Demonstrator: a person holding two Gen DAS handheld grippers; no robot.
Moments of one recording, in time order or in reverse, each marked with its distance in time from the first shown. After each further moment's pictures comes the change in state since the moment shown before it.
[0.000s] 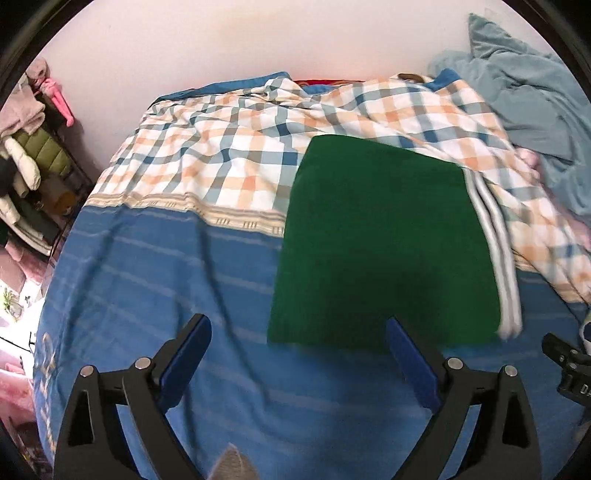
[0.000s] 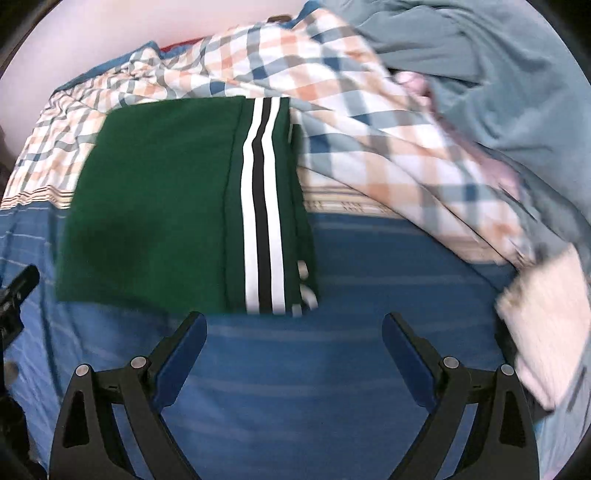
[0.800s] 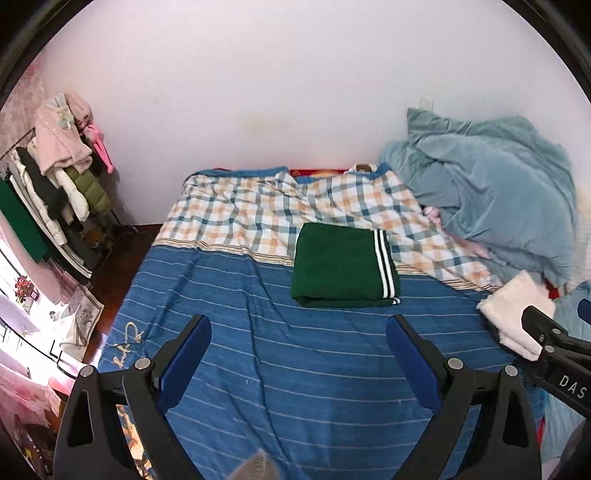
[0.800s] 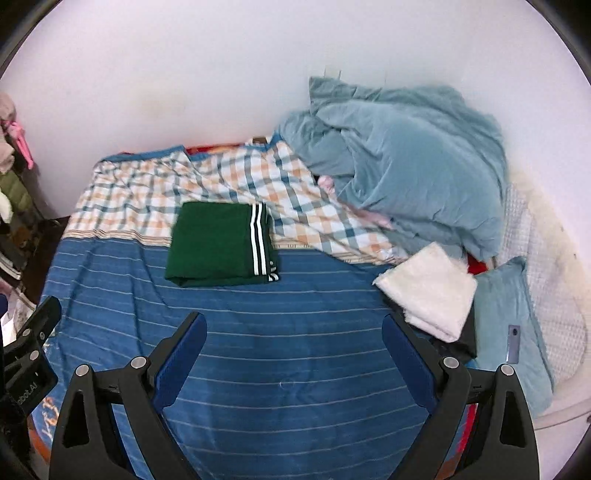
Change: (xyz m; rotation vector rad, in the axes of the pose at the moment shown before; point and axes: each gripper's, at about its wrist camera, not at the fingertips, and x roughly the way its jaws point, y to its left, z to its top) left arm -0.403 0.044 -0.089 0.018 -0.236 -0.057; right arm -0.477 -0.129 -0.198 0.062 -0.323 -0.069
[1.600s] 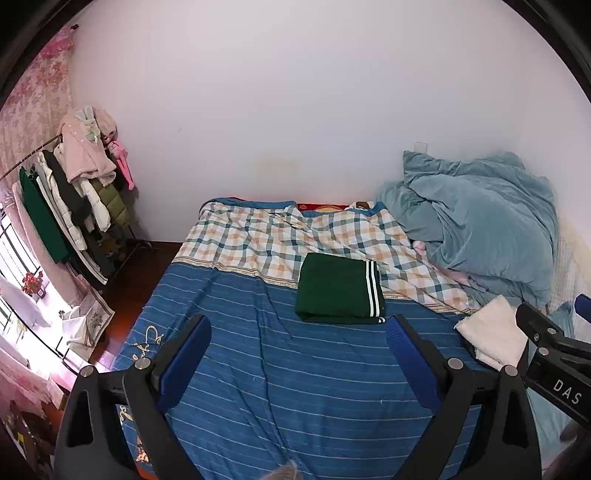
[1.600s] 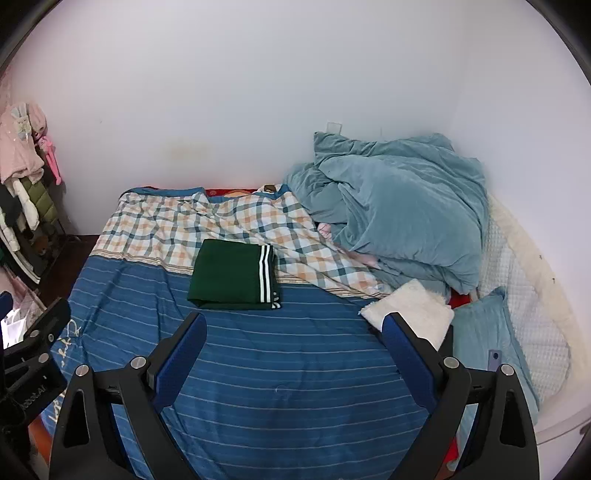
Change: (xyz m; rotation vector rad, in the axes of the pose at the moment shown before) left arm -0.118 0.002 -0.018 -0.046 -0.123 0.010; right arm -0.176 -0.065 -0.016 -0.038 -0.161 0.030
